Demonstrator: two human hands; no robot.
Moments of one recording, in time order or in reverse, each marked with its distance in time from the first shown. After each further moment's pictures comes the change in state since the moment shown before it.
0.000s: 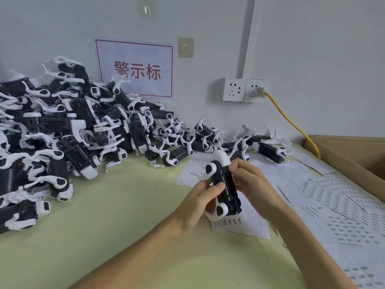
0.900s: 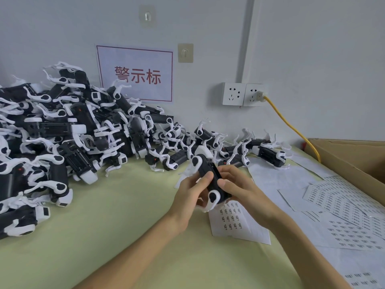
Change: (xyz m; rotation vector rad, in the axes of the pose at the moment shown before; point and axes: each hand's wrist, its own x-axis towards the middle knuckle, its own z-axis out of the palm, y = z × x) left_hand 0.012 0.000 -0.011 -0.128 0.266 -0.025; right_hand -0.006 -0.001 0.011 -0.106 -0.073 0.039
